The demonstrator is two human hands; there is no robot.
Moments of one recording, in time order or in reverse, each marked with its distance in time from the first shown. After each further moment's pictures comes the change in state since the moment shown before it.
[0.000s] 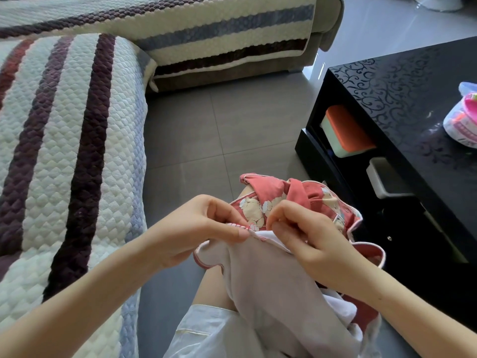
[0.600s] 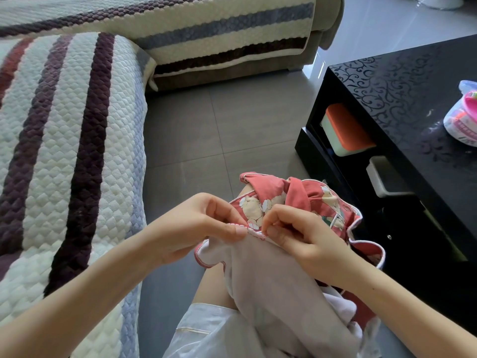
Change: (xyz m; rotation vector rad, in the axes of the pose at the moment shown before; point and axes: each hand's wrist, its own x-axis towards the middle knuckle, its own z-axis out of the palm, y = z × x) left_hand 0.001 -0.002 -0.004 -0.006 -0.036 -0.010; right_hand 0.005 0.005 0.007 0.151 -0.047 0.048
